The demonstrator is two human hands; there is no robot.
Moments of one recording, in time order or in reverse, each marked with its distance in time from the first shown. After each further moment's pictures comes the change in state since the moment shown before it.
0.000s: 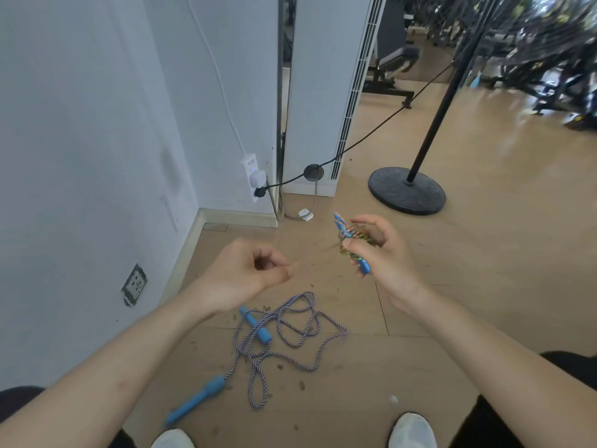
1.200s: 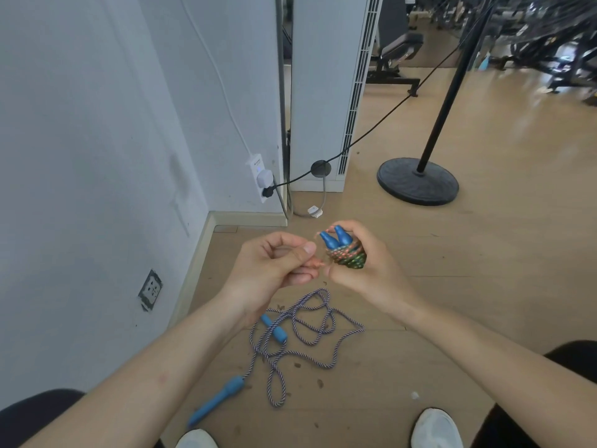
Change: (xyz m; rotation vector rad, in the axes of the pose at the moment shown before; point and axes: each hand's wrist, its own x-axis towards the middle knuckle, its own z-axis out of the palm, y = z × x) left_hand 0.003 0.017 0.023 -0.766 0.064 -0.165; right_hand -0.028 -0.013 0.026 -0.225 -0.239 -0.217
